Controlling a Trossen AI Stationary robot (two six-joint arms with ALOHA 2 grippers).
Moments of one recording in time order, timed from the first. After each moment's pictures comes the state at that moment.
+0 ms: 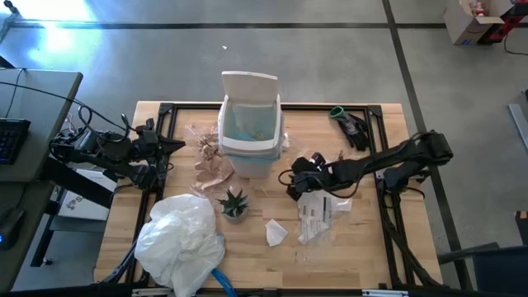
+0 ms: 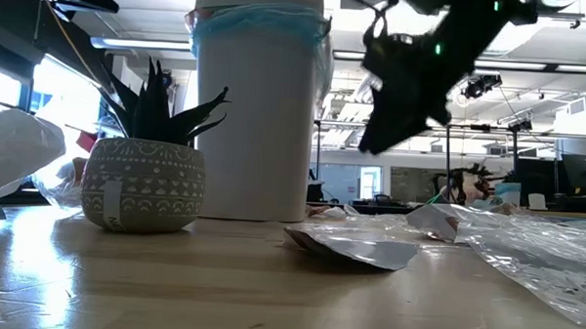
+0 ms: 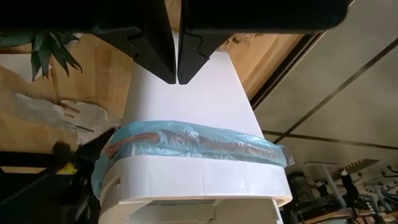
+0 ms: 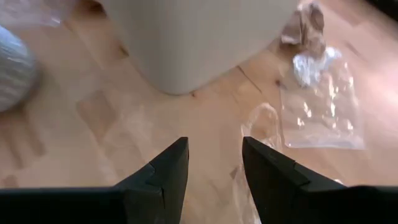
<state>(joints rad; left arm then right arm) -0.29 0.33 0.77 -0.81 -0.65 -0.13 0.17 1.58 0.93 -0.35 0.51 0.65</state>
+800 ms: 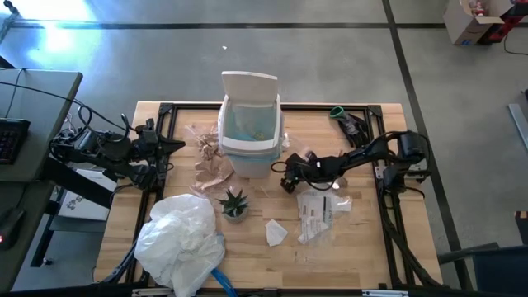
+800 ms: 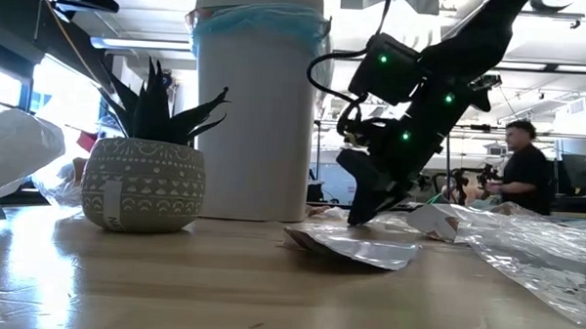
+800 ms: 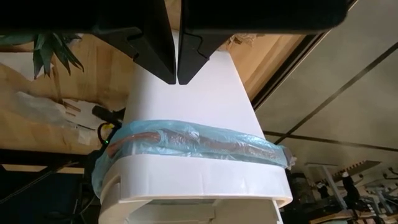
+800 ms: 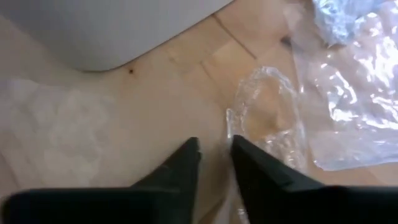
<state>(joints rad) -0.29 0.33 0.77 -0.81 -0.64 -0.14 -0.01 1.83 0.84 -0.09 0.41 0.58</state>
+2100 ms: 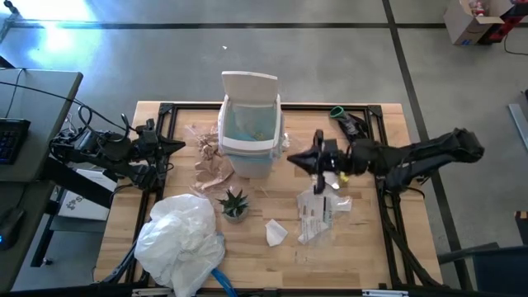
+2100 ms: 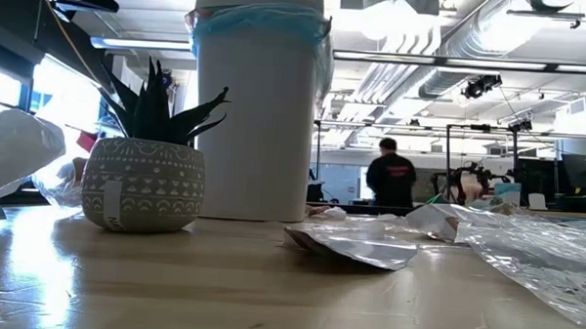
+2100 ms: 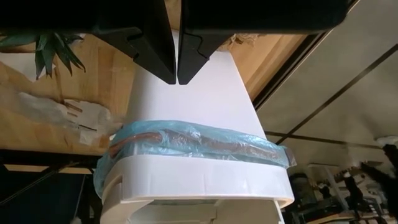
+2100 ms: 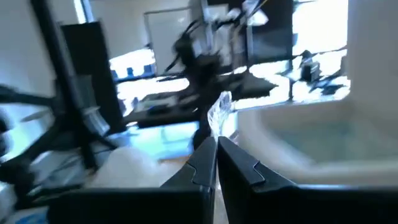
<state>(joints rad) -0.29 0.33 0.77 -0.81 -0.64 -0.14 0.12 1.18 0.88 0.39 0.20 0.10</state>
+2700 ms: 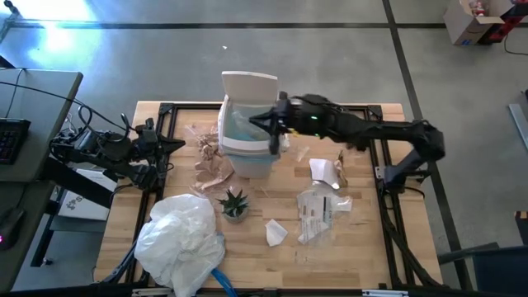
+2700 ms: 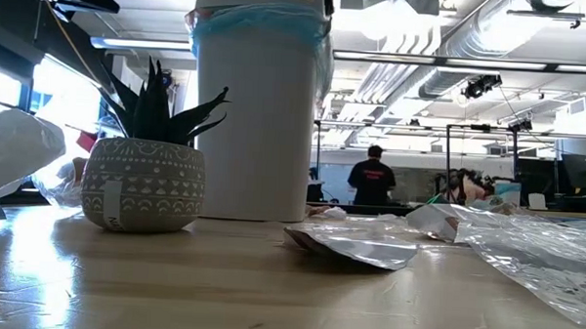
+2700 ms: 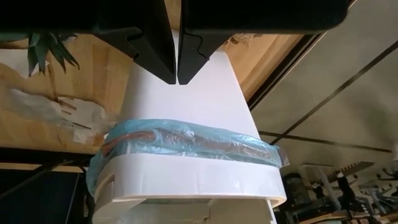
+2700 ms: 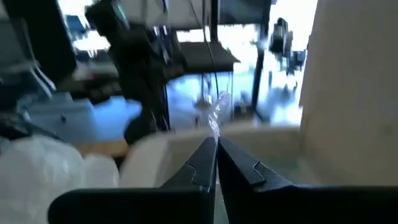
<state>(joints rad) -0.29 0.33 0.77 -0.81 -0.66 -0.15 -0.16 1.64 1.48 -0.01 0.00 0.02</state>
